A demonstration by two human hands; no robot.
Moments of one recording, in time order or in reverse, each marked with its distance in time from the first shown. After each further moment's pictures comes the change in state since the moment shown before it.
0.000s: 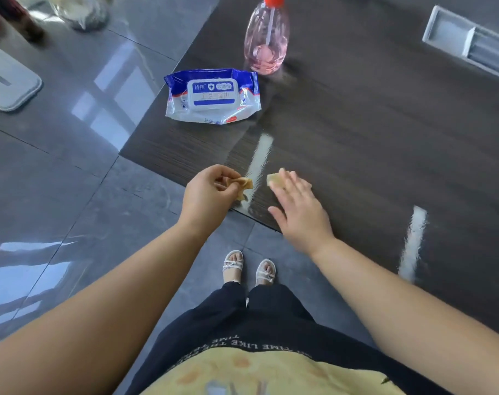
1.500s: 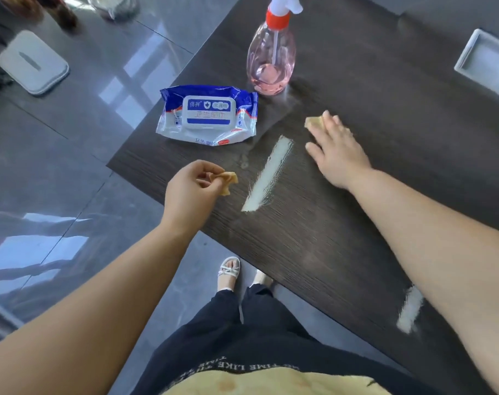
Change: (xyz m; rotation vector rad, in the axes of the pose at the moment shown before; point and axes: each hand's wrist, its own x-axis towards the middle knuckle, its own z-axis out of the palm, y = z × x) left_hand 0.042 0.034 0.014 -0.060 0.175 -0.109; right_hand 0.150 0.117 -0.068 -0.053 -0.219 0.110
